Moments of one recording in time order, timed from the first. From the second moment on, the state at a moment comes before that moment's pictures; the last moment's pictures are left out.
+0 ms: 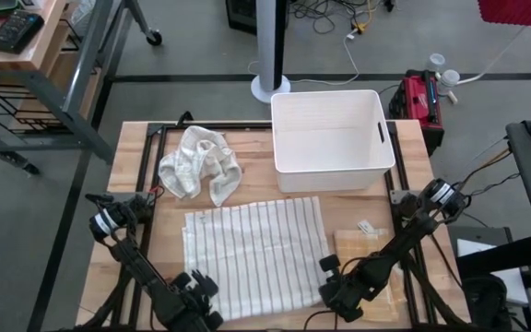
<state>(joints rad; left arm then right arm) -0.94 2.01 1.40 -0.91 -0.19 -1.68 0.80 1.84 1.04 -0.46 0.12 0.41</state>
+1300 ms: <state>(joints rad) -0.95 2.04 1.40 -0.69 -0.18 -1.35 0.80 1.81 1.04 -0.44 0.10 0.45</state>
